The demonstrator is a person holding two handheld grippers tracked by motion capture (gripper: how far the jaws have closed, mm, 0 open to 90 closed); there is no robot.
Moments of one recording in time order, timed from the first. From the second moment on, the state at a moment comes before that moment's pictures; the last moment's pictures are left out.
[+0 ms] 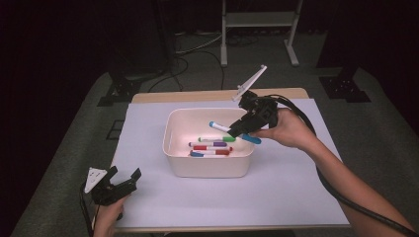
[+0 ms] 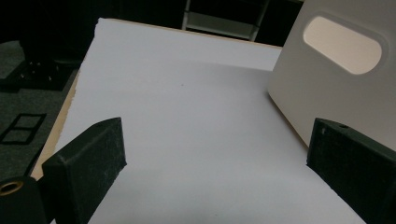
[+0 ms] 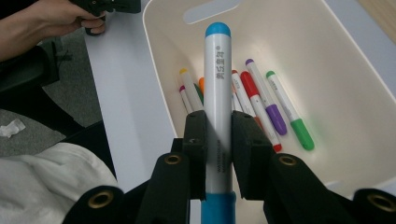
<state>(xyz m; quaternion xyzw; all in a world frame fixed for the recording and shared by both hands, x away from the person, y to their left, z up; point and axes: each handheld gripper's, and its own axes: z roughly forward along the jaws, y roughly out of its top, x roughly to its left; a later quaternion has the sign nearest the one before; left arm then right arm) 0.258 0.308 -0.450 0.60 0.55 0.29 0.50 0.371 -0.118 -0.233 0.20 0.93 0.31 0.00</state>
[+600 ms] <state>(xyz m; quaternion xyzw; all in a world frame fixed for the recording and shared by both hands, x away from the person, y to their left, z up) 0.260 0.309 -0.452 0.60 0.55 0.29 0.51 0.388 -0.071 -0.265 0.17 0.94 0.29 -0.03</state>
